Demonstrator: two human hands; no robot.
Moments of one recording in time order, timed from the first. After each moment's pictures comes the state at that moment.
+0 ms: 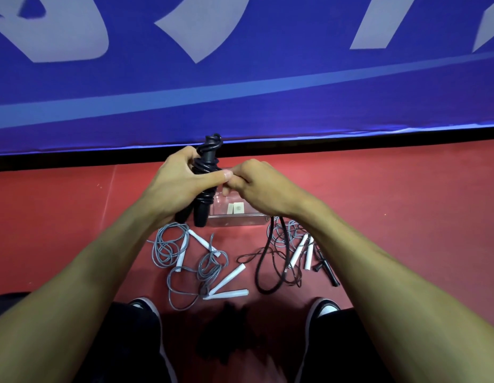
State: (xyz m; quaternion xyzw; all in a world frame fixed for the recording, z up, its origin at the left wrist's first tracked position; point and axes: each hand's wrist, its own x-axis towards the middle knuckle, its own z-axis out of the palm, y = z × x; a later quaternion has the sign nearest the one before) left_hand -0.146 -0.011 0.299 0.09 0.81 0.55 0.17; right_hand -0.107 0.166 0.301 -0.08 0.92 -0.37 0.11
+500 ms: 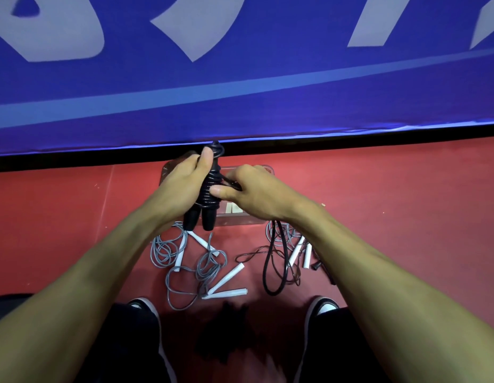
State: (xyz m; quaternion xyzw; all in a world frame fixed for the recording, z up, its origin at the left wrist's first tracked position) left_hand -0.145 -0.007 0.286 0.10 0.83 0.52 0.19; right_hand -0.102 0.163 0.299 -0.11 0.93 -0.34 0.12
